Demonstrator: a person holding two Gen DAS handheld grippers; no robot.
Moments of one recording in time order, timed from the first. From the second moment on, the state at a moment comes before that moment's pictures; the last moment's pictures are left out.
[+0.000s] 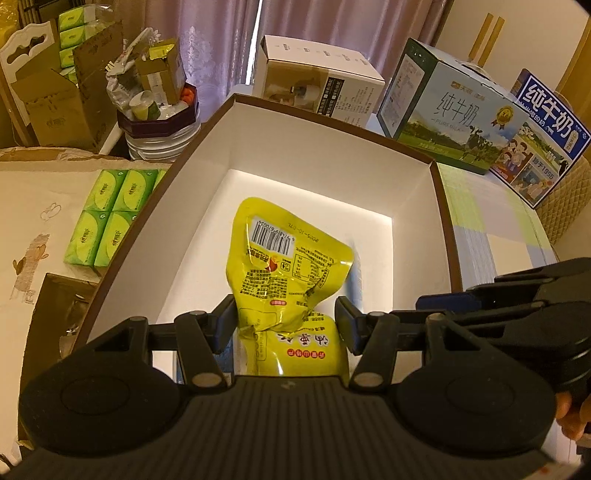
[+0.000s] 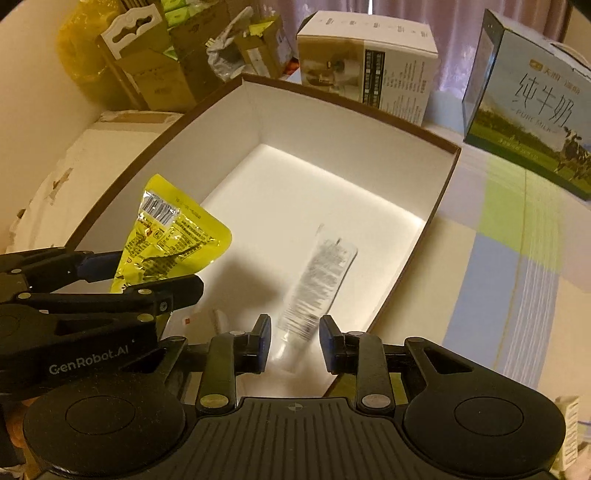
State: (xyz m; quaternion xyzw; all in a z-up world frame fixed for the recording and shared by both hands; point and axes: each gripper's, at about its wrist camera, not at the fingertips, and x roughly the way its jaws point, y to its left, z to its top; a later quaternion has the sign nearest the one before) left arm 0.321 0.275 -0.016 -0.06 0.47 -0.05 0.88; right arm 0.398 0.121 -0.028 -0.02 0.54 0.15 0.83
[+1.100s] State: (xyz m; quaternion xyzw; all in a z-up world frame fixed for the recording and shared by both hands) left arm 0.299 0.294 -0.001 -0.07 0.45 -0.02 0.89; right arm 0.363 0.119 -0.008 -0.03 0.49 0.20 0.85
